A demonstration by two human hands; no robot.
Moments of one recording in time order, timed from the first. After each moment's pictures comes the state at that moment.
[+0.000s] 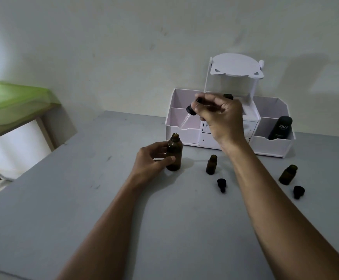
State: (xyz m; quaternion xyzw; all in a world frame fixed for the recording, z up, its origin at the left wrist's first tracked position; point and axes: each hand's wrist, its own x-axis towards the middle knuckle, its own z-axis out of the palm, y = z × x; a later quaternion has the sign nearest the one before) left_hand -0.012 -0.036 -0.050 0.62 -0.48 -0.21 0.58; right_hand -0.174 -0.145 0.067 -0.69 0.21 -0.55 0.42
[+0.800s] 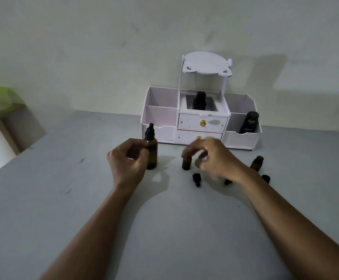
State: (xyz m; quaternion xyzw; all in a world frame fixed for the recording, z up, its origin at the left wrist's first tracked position) left_hand -0.064 -0.027 -0.032 0.60 -0.41 0.00 0.69; right_hand -0.261 -0.148 0.012 -0.89 0.26 -0.24 0.29
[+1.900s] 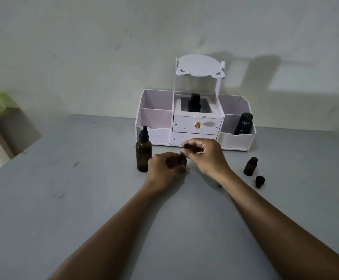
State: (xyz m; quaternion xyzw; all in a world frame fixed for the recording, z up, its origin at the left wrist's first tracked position) left_hand -0.114 -0.081 -0.049 0.67 -0.51 -0.19 0.51; right_hand -0.245 -0.166 -0.016 -0.78 0.34 -0.40 0.34
